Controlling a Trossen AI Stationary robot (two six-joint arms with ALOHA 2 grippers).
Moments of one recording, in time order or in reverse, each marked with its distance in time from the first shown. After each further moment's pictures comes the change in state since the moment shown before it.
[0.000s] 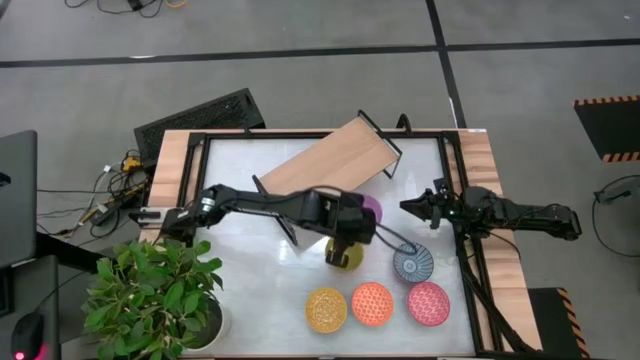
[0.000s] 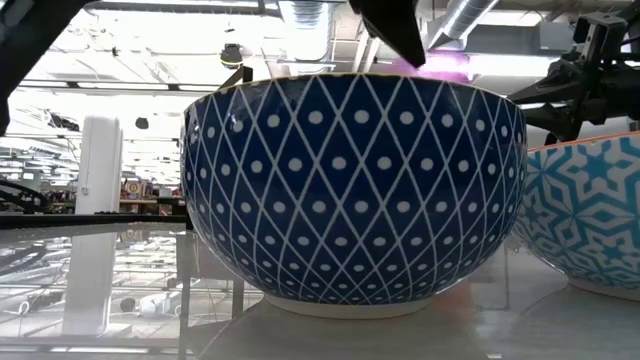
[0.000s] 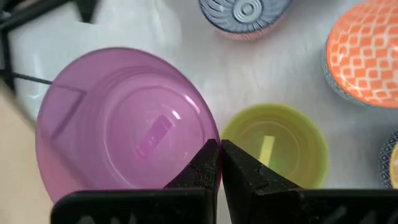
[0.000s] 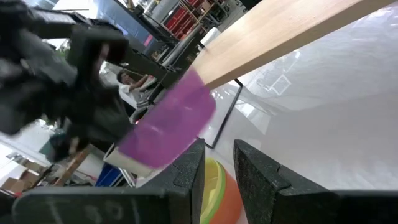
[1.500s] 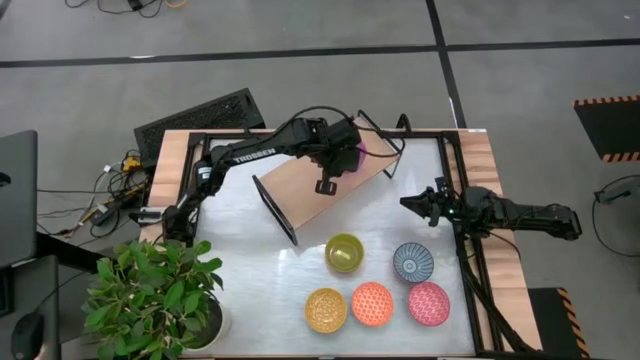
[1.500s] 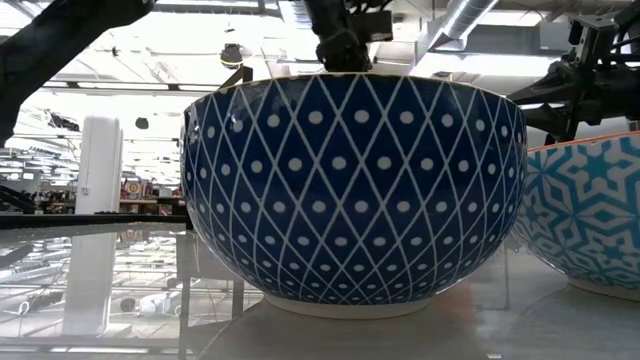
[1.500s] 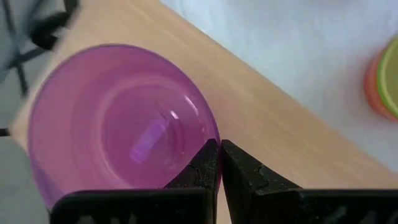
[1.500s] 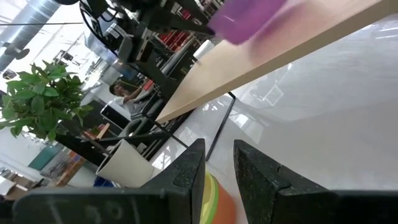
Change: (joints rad) left arm 0.372 -0.031 -0.002 -0.062 0.137 0.325; right arm 0.000 0.001 0.000 0.006 0.057 0.000
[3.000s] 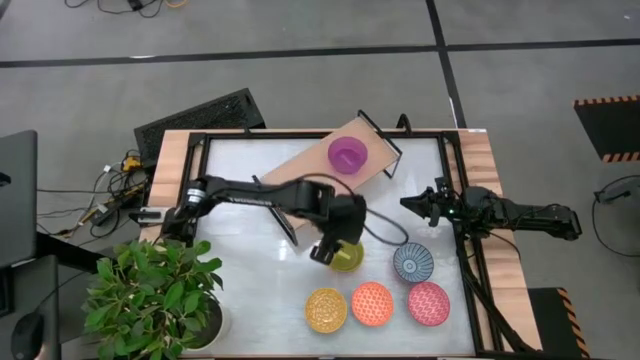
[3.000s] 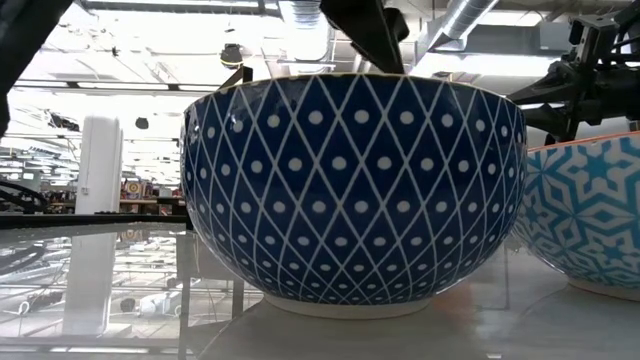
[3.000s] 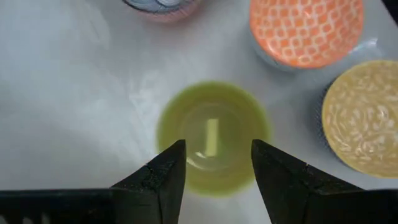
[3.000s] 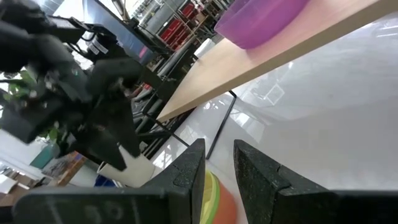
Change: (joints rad) left arm -0.338 -0.078 -0.254 0.153 0.145 -0.219; right arm 0.000 0.000 0.000 -0.001 -0.008 0.001
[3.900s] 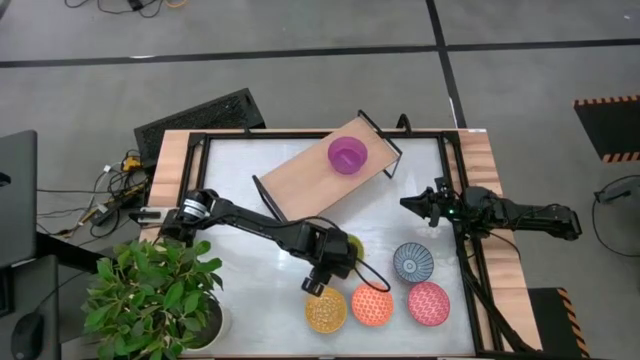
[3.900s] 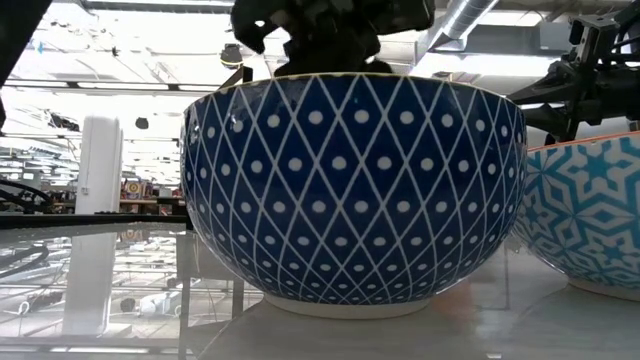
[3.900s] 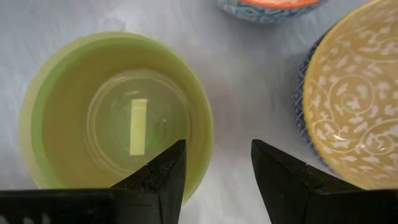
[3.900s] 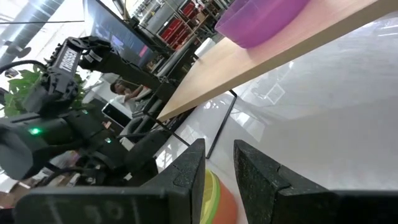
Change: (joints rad) left arm -0.138 0.002 -0.313 0.220 -0.072 -0.116; right arm 0.000 0.000 0.000 0.000 -0.001 0.000
